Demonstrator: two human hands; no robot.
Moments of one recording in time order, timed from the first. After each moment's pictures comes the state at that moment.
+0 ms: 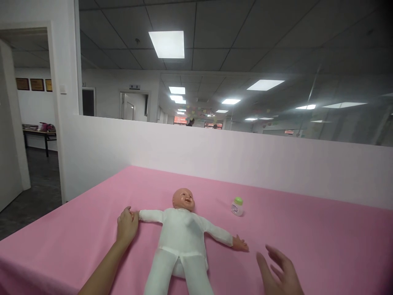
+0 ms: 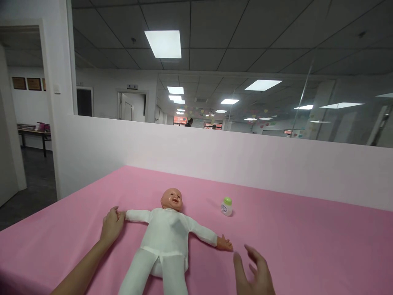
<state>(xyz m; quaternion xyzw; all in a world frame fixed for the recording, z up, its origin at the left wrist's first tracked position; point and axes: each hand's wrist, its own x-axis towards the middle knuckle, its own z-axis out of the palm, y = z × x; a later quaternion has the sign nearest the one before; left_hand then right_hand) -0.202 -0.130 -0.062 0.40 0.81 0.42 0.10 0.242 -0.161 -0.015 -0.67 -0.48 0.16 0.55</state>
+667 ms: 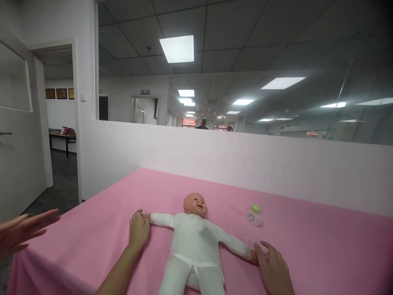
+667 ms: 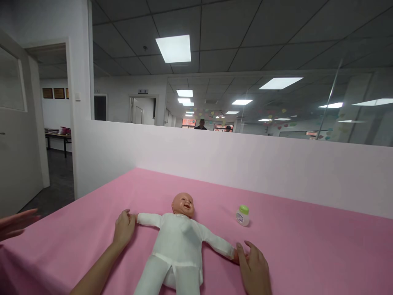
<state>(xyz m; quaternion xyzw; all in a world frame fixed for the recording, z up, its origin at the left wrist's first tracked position) -0.197 -0.131 -0.058 0.37 0.81 0.44 0.11 0.252 -0.051 -0.058 -0.68 -0.59 0.18 0.39</state>
